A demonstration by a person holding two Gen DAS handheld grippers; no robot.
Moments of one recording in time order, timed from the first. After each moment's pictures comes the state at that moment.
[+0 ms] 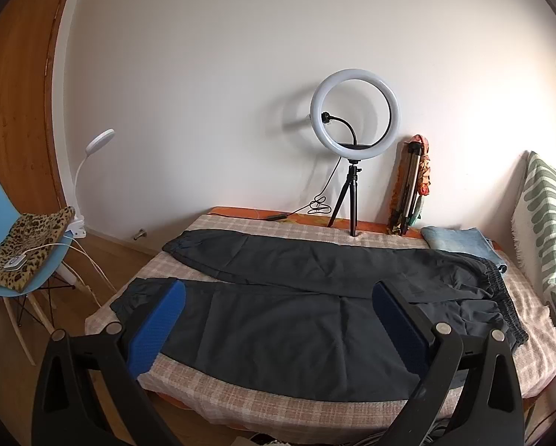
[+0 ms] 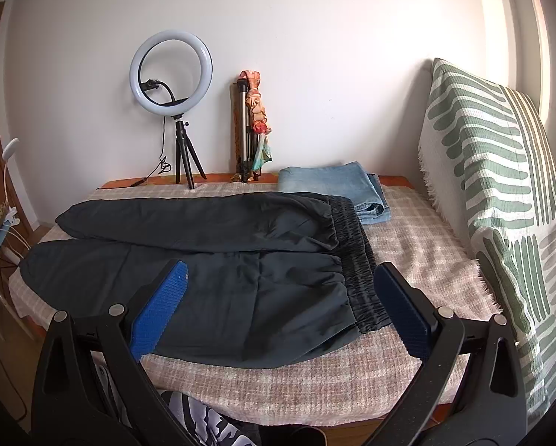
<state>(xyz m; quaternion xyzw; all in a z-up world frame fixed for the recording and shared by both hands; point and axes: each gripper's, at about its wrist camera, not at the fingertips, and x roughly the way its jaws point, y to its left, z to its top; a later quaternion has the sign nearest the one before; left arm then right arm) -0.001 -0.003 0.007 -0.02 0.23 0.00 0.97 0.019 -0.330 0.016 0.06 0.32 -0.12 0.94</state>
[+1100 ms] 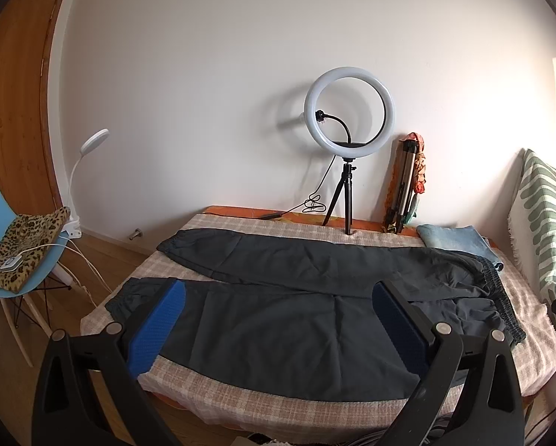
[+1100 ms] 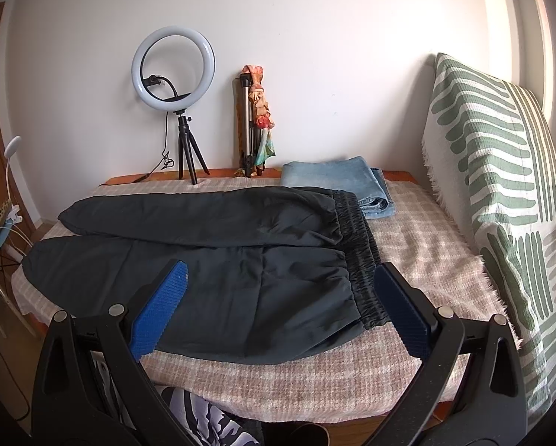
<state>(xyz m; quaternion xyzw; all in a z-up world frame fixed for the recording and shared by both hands) -0.002 -0.014 0.003 -0.02 0.23 -0.01 0.97 0.019 -0.330 0.011 0.06 0.32 -0.12 0.94</state>
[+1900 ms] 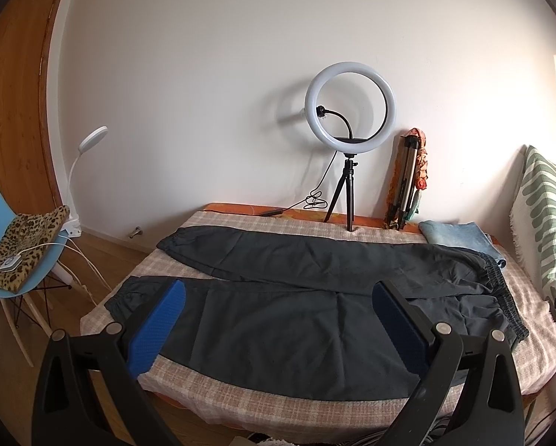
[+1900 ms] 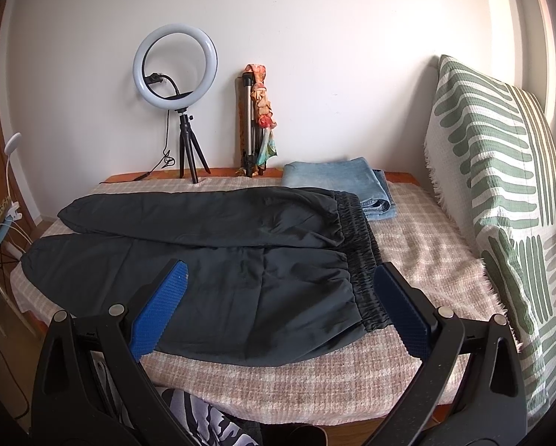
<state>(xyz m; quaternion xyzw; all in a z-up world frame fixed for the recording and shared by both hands) 0.005 -0.009 -0.003 -0.02 0.23 -0.01 0.97 0.027 -0.331 0.007 0.06 0.33 -0.11 0.94</state>
